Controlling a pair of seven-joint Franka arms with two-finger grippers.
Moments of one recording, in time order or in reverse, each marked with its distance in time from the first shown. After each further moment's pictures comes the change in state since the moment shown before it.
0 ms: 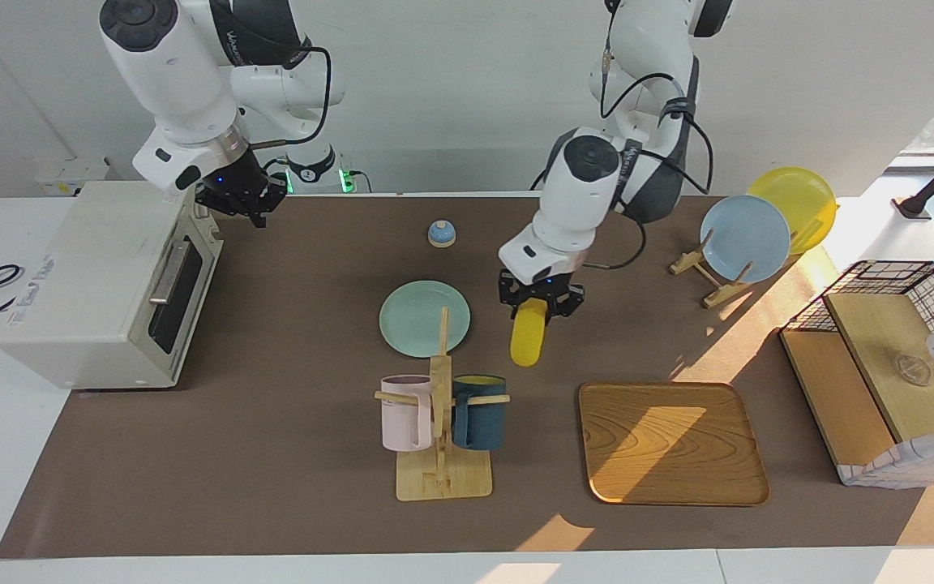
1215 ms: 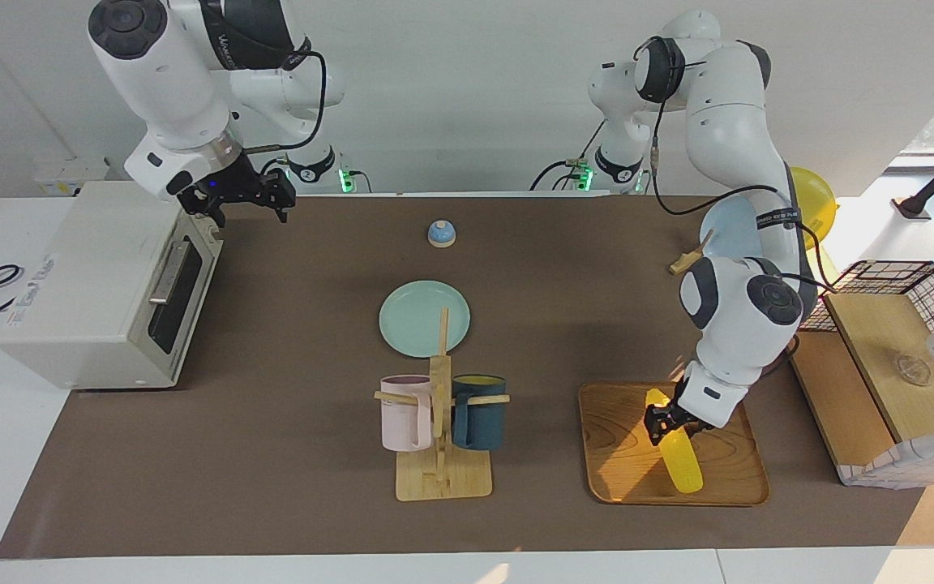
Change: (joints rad) left arm 0.310 0.375 0.008 0.293 0.000 0.181 0.043; right arm -0.011 0.005 -0.007 0.008 0.000 -0.013 0.019
